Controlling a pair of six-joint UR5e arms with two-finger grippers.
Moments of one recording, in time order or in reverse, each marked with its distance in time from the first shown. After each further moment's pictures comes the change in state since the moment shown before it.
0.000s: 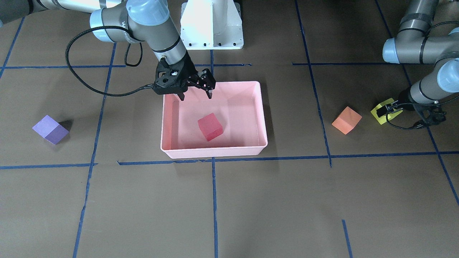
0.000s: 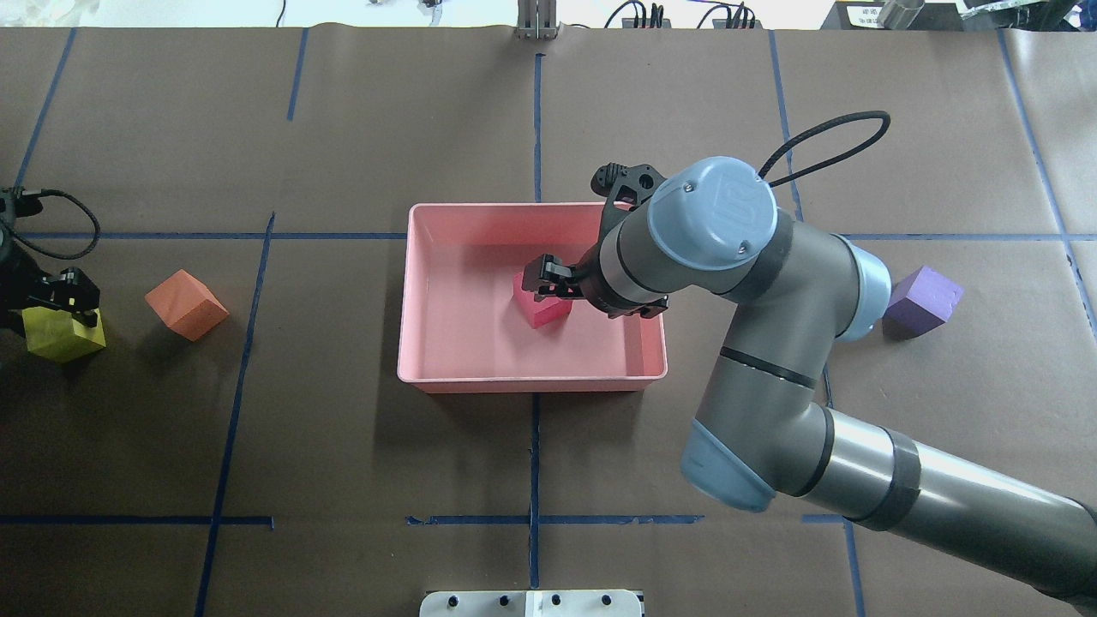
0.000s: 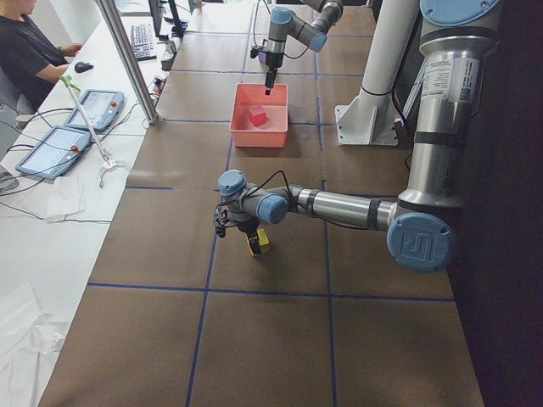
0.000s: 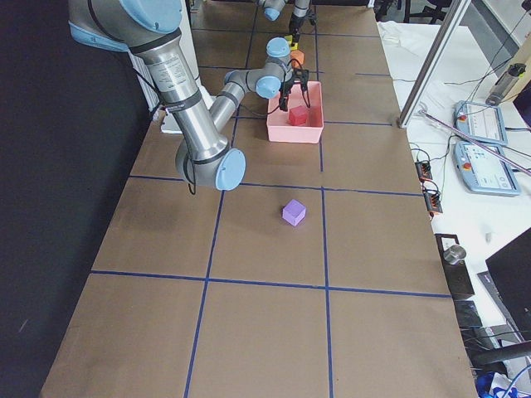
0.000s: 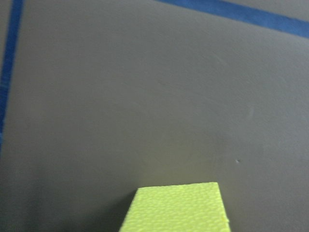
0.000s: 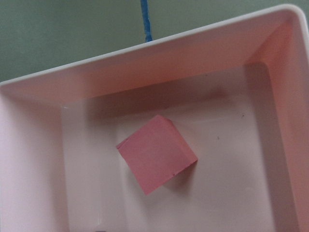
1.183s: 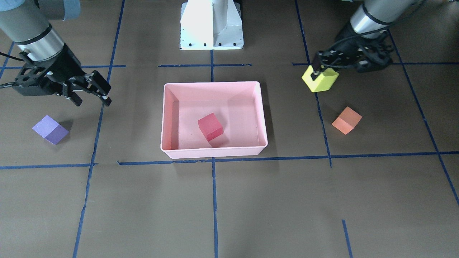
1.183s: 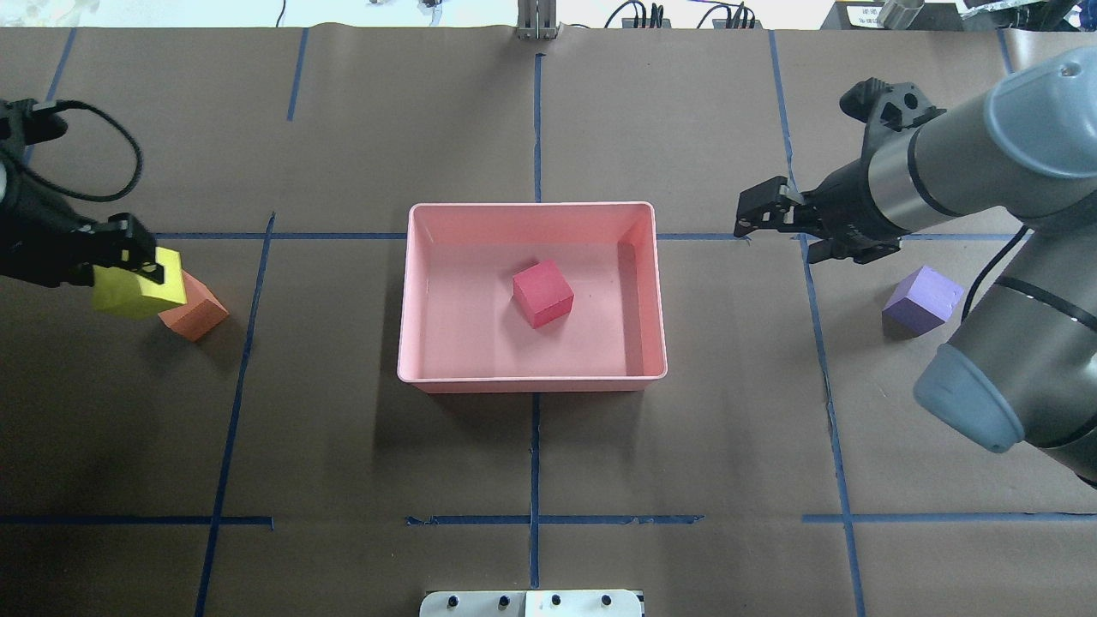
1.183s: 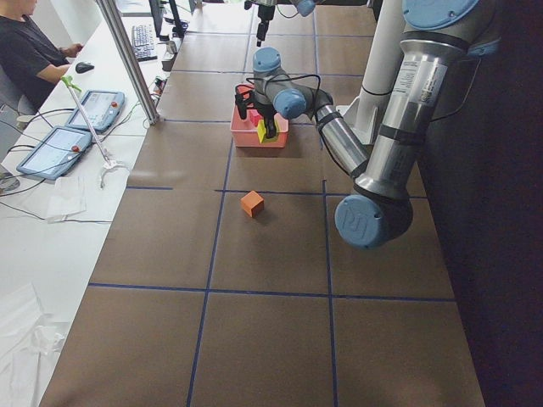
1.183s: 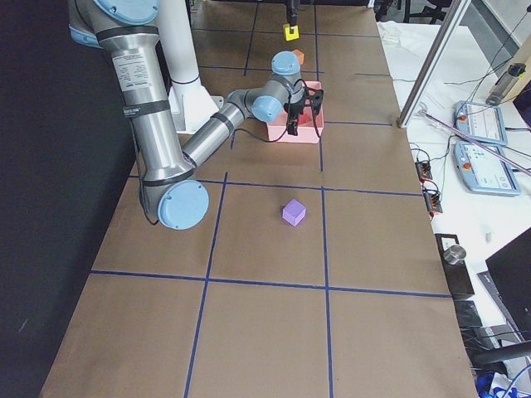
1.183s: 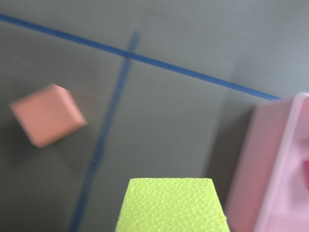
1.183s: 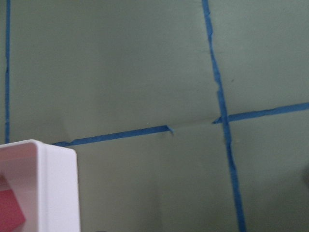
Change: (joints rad) left arm 0.222 -0.314 -0.532 0.229 0.068 -0.579; right arm 0.369 -0.425 0.189 0.005 0.186 -0.332
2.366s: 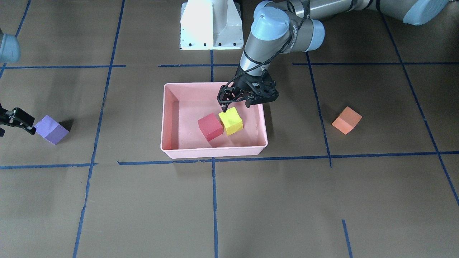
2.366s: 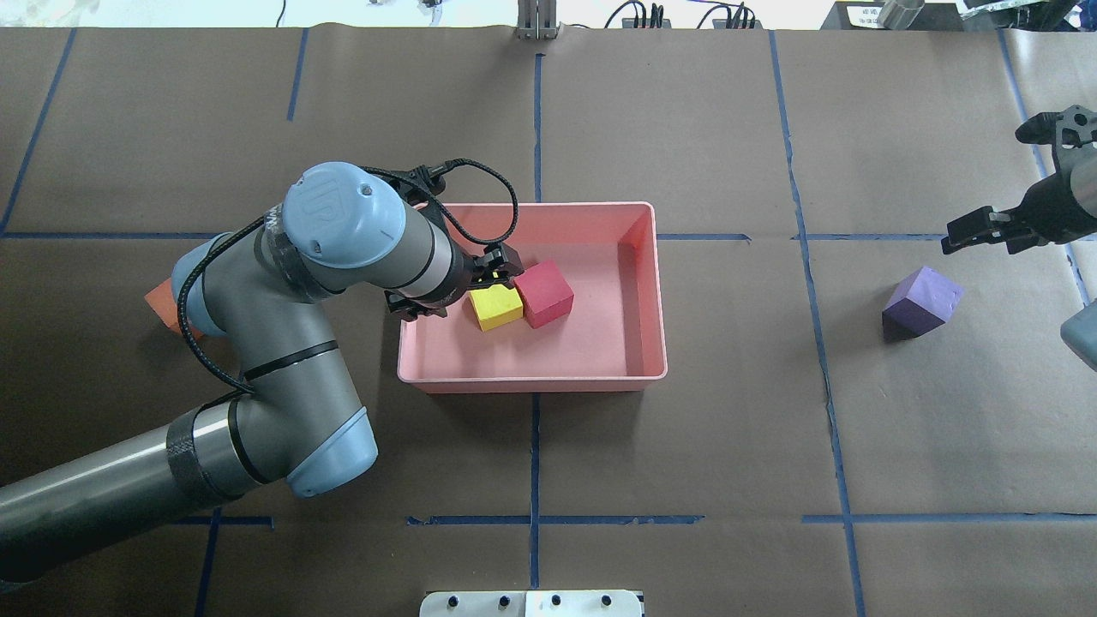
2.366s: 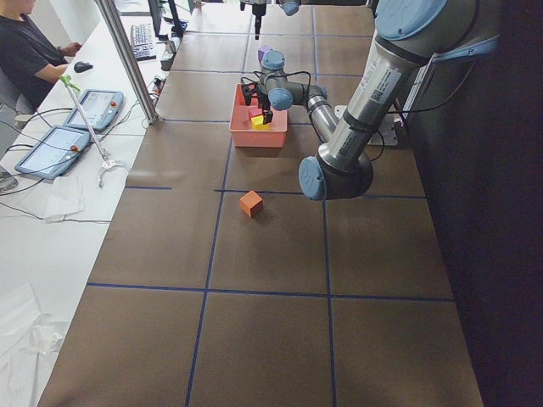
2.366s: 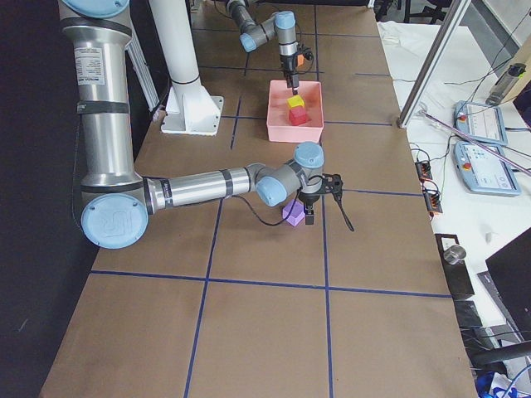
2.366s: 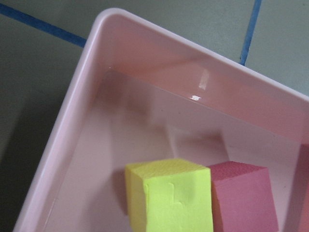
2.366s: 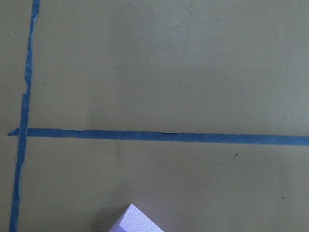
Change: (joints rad) left arm 0.241 -0.284 0.413 -0.283 0.336 -0.197; right arm 0.180 -0.127 -0.407 0.341 0.142 -0.405
